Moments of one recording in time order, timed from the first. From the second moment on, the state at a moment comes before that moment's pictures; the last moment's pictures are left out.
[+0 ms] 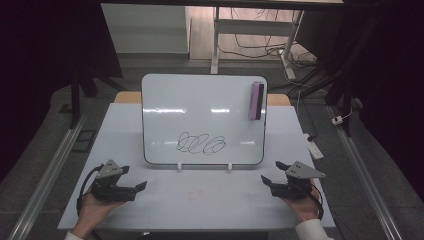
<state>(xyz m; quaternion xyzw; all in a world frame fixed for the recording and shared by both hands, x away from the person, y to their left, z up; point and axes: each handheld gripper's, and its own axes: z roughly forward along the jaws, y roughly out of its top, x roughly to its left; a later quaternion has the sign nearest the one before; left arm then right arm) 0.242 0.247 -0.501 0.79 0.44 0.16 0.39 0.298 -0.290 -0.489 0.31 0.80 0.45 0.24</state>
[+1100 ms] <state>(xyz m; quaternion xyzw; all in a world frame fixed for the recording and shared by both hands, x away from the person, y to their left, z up) 0.240 0.247 -0.497 0.79 0.44 0.16 0.40 0.300 -0.287 -0.492 0.31 0.80 0.46 0.23</state>
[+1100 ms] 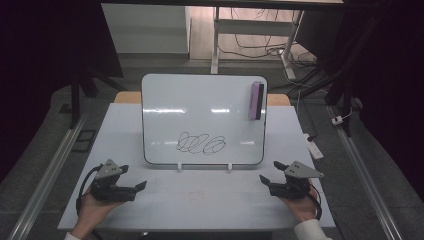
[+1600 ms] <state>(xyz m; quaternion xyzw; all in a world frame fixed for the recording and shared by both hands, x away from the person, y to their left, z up) 0.235 0.249 -0.497 0.79 0.44 0.16 0.40 0.302 -0.281 -0.494 0.31 0.81 0.45 0.24</state>
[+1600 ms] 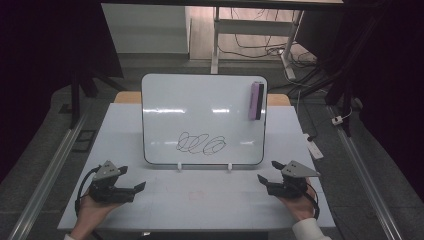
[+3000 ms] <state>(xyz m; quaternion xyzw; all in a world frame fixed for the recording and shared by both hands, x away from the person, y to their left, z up) 0.238 0.247 -0.500 0.79 0.44 0.15 0.40 0.336 -0.231 -0.408 0.34 0.75 0.47 0.31</state>
